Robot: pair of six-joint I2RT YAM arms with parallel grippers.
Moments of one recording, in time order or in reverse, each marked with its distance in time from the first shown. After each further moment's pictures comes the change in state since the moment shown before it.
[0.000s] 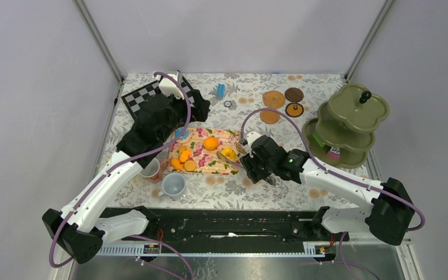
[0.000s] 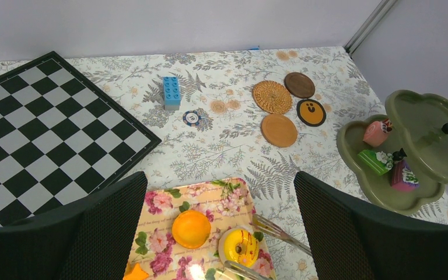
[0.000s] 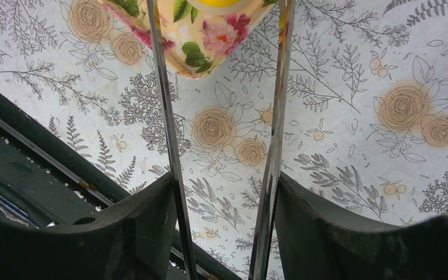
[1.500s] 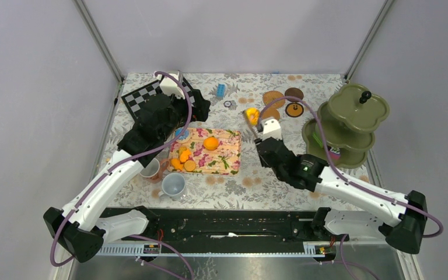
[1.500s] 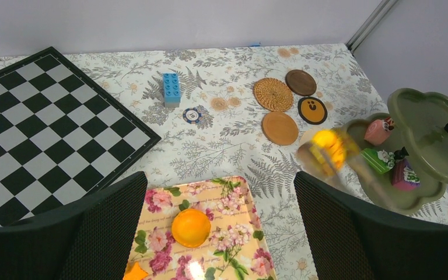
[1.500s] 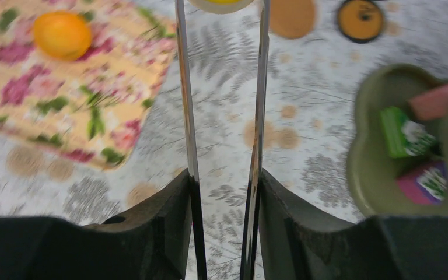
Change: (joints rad) left arm 0.005 0.011 0.000 0.000 0.005 -0.004; right arm 0.122 -0.129 0.063 -0.013 0.529 0.103
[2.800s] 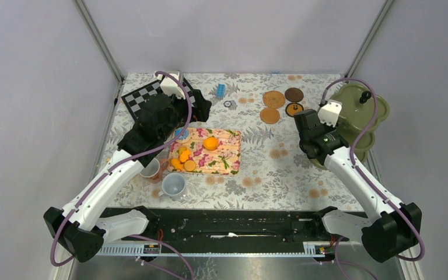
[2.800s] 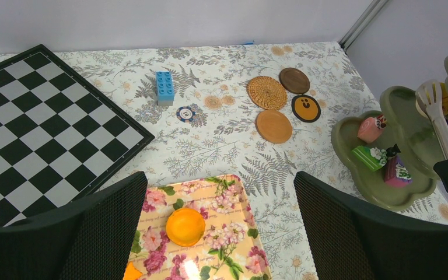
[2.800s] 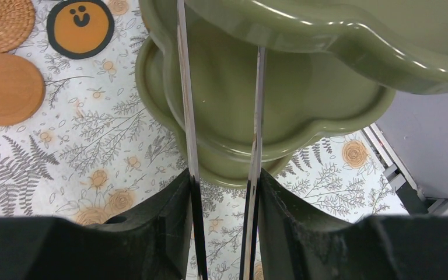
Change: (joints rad) left arm 0.001 0.003 0.000 0.000 0.022 -0.014; right arm -0.590 0.036 0.065 -0.190 0.271 0.278
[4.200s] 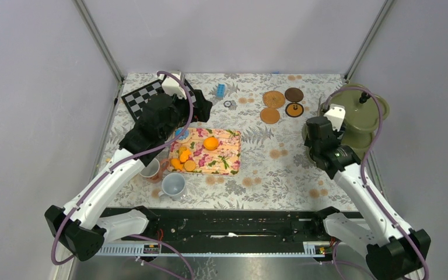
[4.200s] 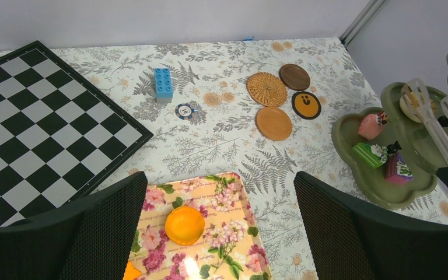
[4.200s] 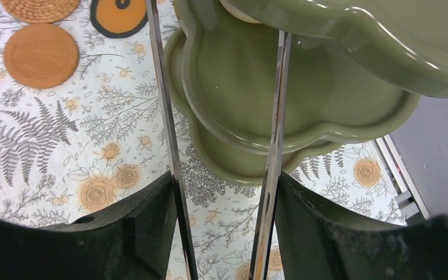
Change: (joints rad) left arm 0.000 0.010 0.000 0.000 0.005 0.000; right arm -0.063 -0.153 -0.107 0.105 -0.170 -0.181
